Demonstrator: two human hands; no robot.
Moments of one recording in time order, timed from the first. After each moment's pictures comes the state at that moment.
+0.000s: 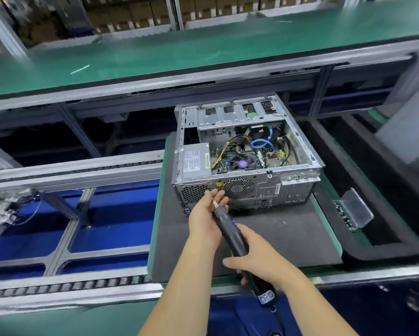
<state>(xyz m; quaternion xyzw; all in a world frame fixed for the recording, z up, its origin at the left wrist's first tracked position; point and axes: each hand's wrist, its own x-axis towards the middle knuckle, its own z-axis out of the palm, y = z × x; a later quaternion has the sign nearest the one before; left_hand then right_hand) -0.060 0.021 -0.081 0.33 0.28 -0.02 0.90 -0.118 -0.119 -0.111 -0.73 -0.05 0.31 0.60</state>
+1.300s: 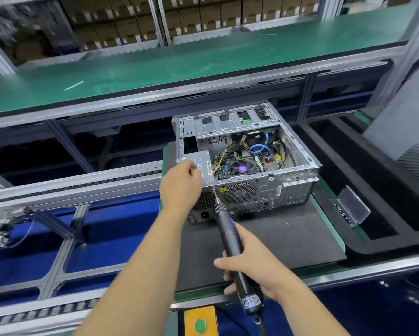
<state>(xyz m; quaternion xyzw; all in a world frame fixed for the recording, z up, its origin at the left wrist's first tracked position) -0.014 0.097 -0.028 0.94 0.08 0.18 0.29 -0.136 -0.079 -0.086 -0.61 0.00 0.30 0.73</state>
